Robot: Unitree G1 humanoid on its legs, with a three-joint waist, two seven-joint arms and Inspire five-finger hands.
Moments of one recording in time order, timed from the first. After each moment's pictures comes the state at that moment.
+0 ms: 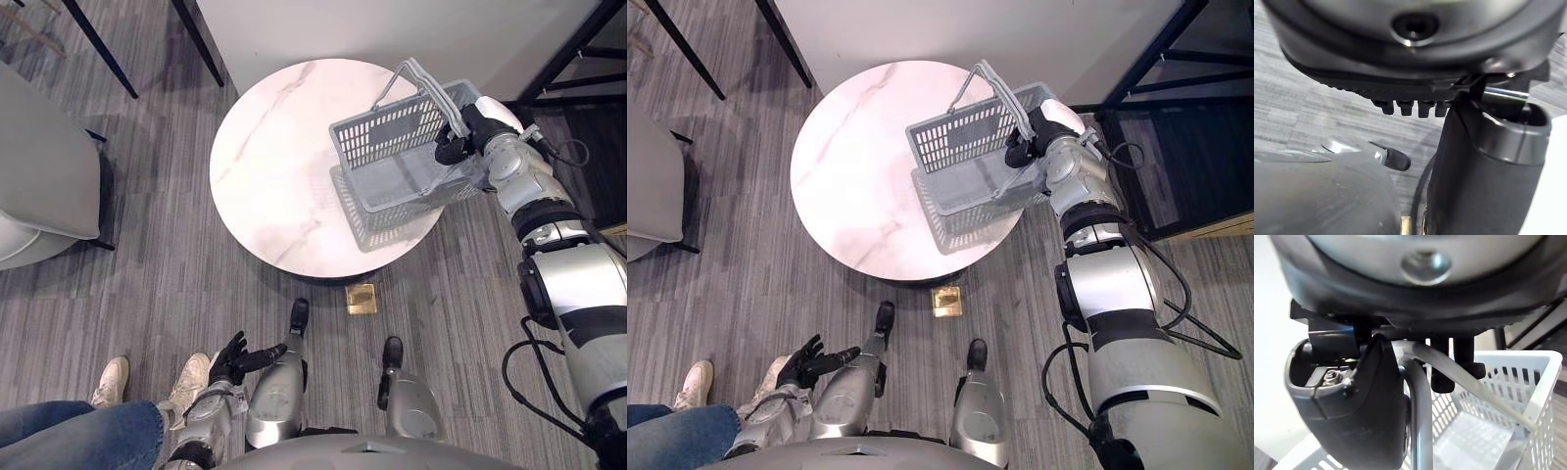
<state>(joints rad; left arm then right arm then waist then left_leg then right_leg) 0.01 0.11 0.00 0.97 -0.34 -0.13 -0.02 -1.17 -0.55 0.25 1.24 -0.54 -0.01 0.02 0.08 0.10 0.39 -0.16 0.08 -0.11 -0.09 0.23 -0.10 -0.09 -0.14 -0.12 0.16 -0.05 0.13</state>
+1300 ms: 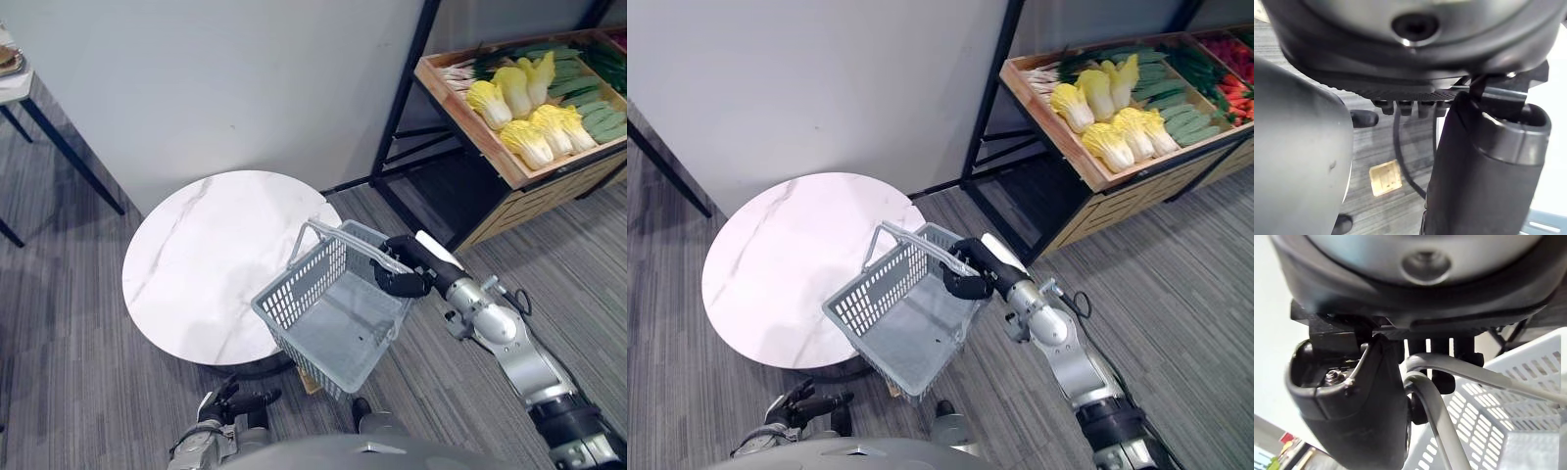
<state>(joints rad) 0.09 0.13 0.04 1.10 -0.22 -0.11 -0.06 0.03 -0.56 0.18 0.01 -0.18 -0.06 0.19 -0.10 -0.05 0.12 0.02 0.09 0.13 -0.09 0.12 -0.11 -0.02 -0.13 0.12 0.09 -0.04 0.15</state>
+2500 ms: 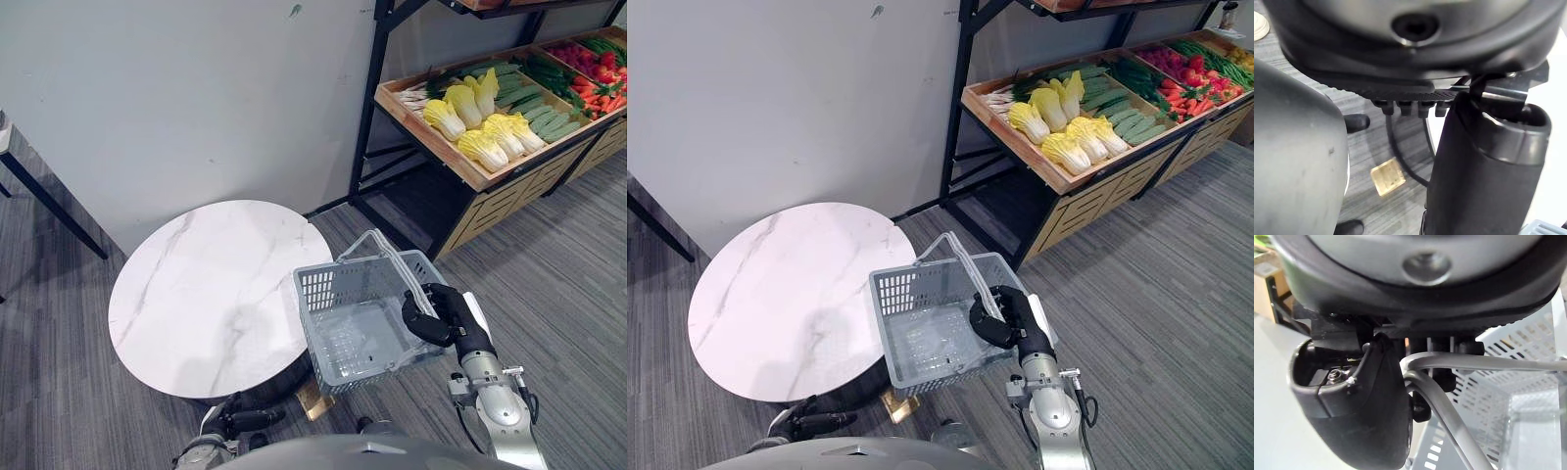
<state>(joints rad) 0.10 0.12 0.01 1.15 -0.15 -0.11 -0.04 0.38 -0.15 -0.09 -0.06 -0.23 -0.05 0.06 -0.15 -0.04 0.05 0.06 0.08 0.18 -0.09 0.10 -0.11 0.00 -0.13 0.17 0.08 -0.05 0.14</state>
